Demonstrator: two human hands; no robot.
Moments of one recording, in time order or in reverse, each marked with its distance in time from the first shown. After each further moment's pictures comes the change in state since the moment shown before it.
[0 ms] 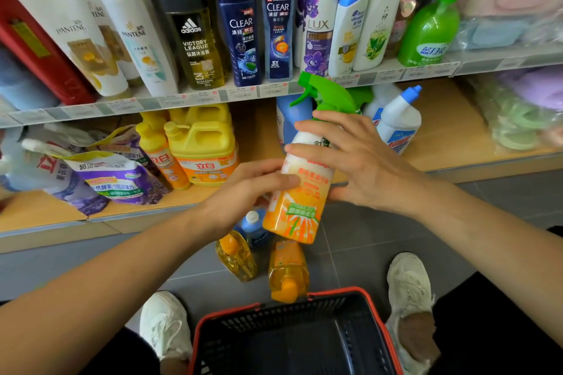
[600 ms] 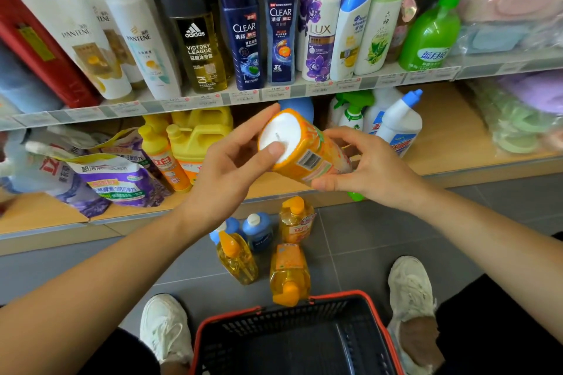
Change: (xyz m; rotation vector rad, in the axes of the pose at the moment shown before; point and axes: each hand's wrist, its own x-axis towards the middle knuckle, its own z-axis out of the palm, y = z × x) left_hand -0.010 0.018 -0.010 0.035 0.182 0.492; right_hand -0.006 -0.002 0.003 0.811 0.039 0.562
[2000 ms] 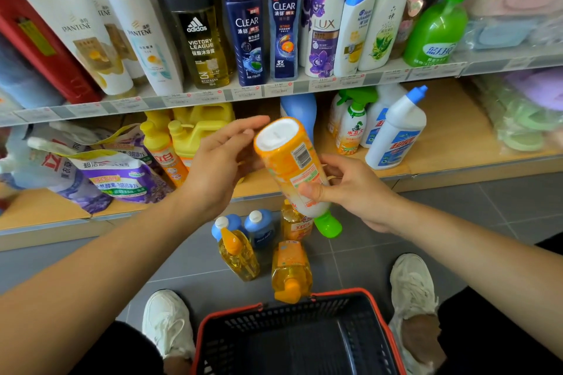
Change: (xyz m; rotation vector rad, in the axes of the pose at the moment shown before) left_hand 0.017 -0.018 -0.013 -0.142 0.233 -0.278; right_hand -0.008 0.012 0.044 0.419 -0.085 0.297
